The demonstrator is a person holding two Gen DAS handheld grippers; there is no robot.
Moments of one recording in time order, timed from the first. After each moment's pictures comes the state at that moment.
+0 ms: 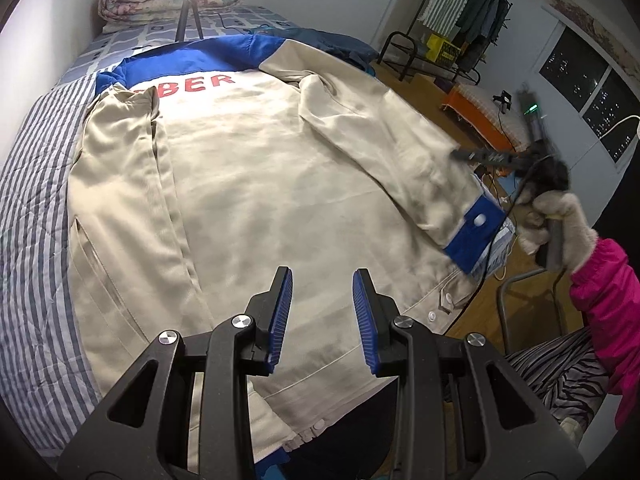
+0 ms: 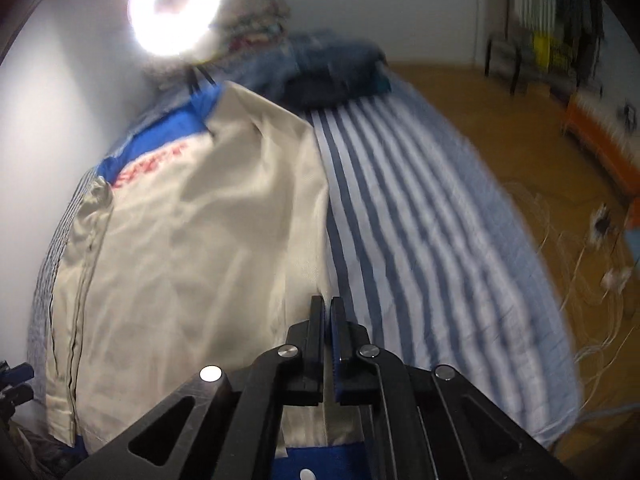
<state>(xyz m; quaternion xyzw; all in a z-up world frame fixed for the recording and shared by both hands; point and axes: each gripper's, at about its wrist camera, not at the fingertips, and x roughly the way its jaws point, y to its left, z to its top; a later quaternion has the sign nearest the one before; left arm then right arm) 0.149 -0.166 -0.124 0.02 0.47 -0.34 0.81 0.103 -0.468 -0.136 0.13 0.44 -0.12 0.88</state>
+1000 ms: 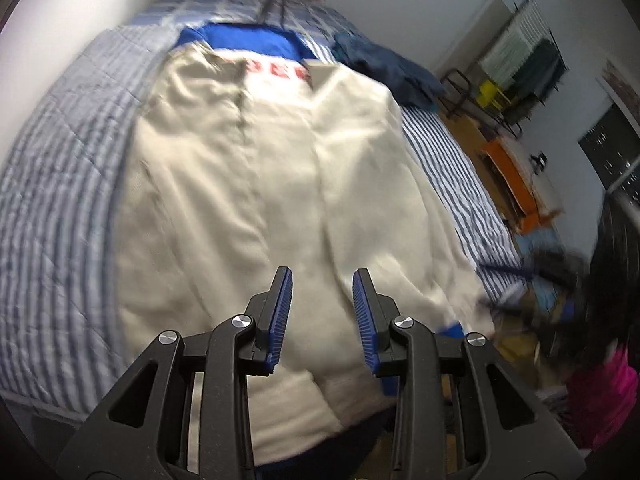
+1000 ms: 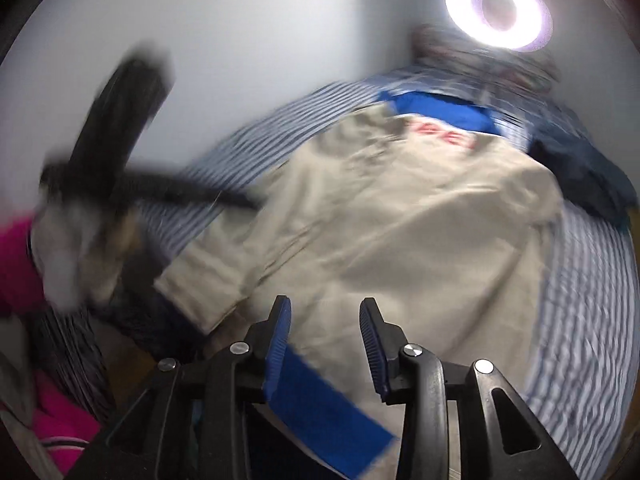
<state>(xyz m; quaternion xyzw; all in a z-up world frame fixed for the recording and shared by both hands) 0.169 -0.110 -0.139 -0.08 0.50 -0.27 0.82 0.055 -0.288 -0.110 -0.03 0.43 0.22 0.88</state>
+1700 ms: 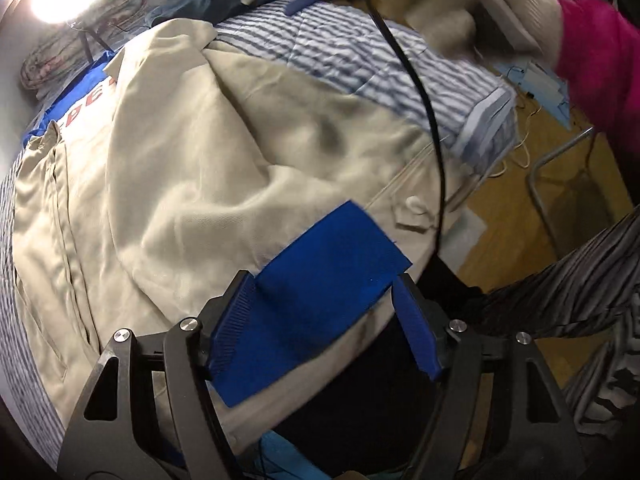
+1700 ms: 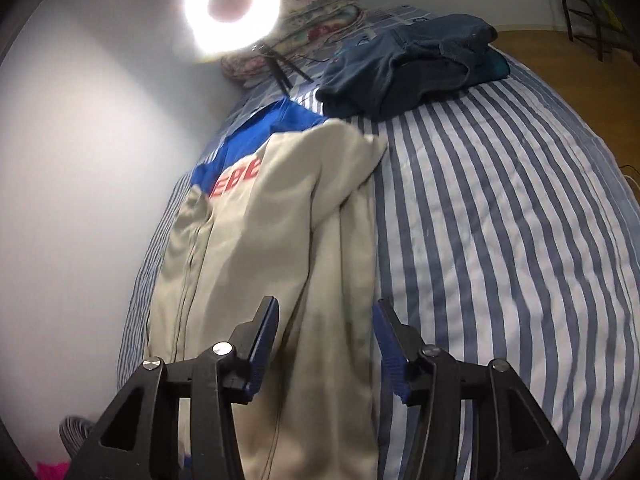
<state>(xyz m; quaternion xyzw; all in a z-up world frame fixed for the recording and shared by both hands) 0.069 -0.293 -0.203 0.23 0.48 -0.37 0.77 0.170 -0.485 -0.152 0.26 0.44 0.08 0.86</state>
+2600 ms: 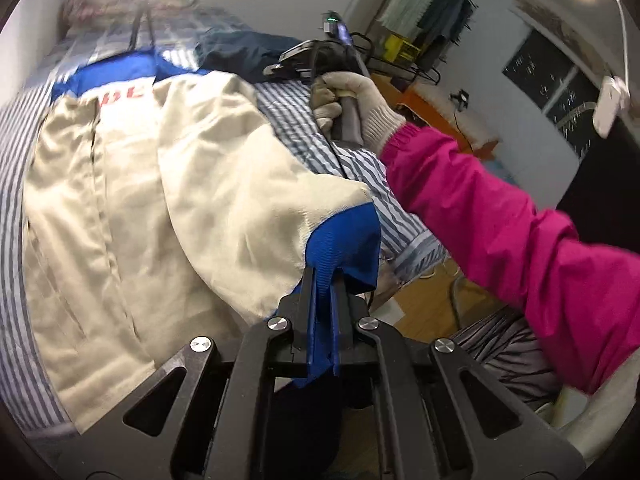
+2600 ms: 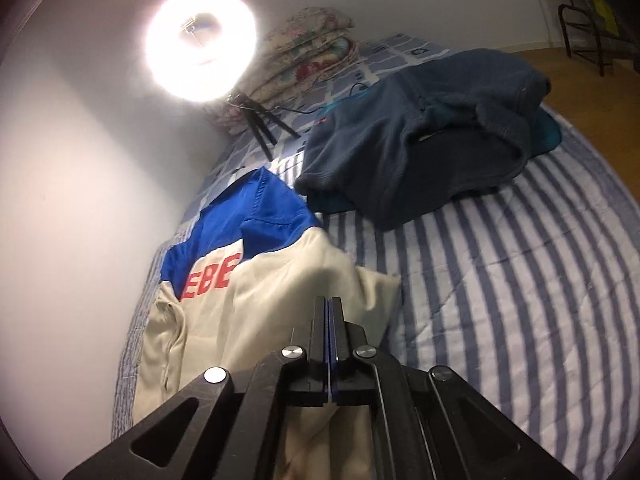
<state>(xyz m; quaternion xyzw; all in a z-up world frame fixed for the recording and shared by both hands) 0.091 -0.202 -0.096 0.01 0.46 -0.41 0.79 0.311 -0.515 -0.155 0.27 0.39 0.04 0.88</state>
